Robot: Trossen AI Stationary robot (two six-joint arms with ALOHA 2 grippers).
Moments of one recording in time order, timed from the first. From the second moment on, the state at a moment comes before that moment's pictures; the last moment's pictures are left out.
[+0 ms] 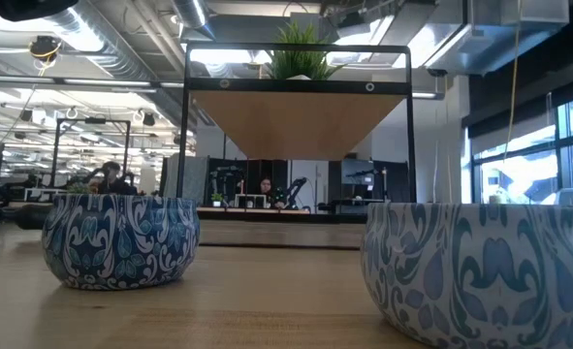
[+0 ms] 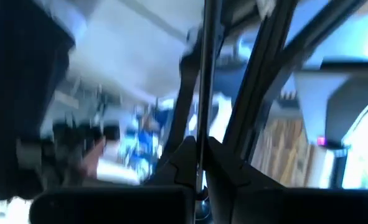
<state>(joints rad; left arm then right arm) -0.81 1.21 0.82 -0.18 -0.55 -0.96 0.55 1.38 1.66 -1.44 -1.03 1.61</state>
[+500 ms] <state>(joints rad) -0.81 1.21 0.82 -0.17 -0.56 -0.92 0.50 1.44 1.66 -0.45 -0.87 1.69</state>
